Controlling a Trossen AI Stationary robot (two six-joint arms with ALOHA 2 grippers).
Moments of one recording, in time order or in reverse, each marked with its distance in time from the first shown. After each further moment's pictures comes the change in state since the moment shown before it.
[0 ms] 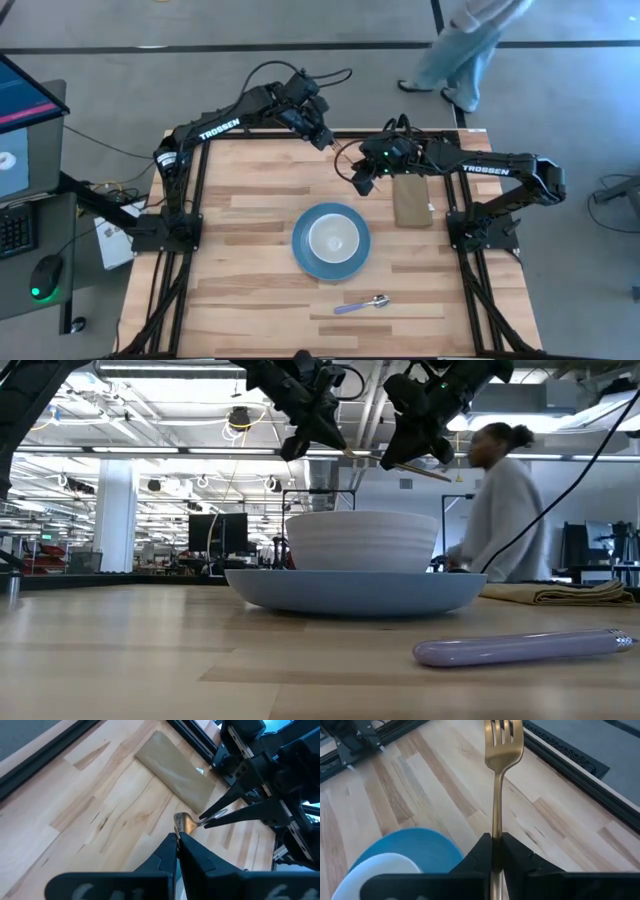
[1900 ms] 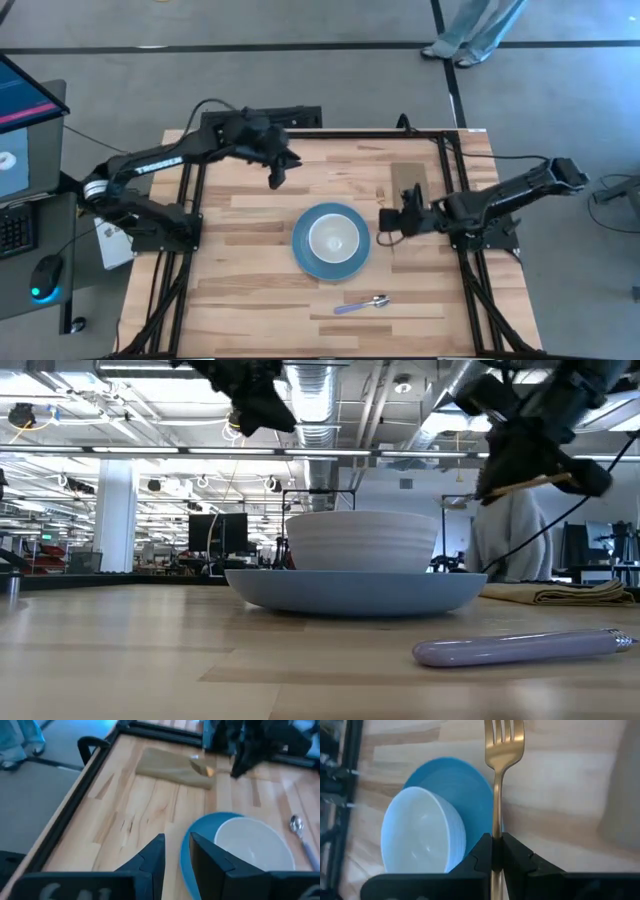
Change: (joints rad) left arm -0.102 -0.550 -0.688 0.349 -0.182 0.406; right arm 0.517 -0.257 -0.392 -0.112 0.302 1.249
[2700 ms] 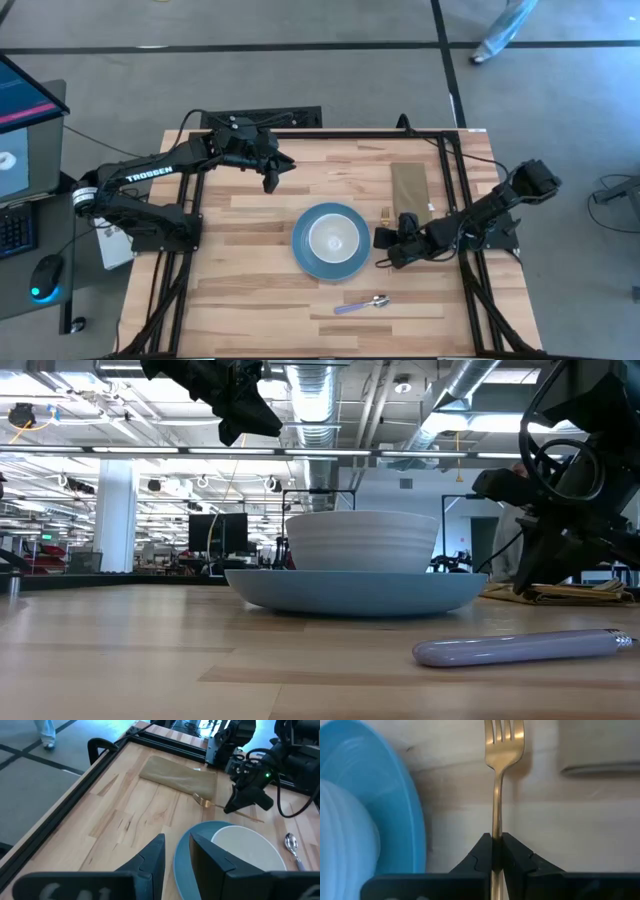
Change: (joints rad) left arm -0.004 -0.151 -0.232 0.188 -0.025 -0.138; right arm 0.192 0.323 -0.154 0.199 0.076 0.440
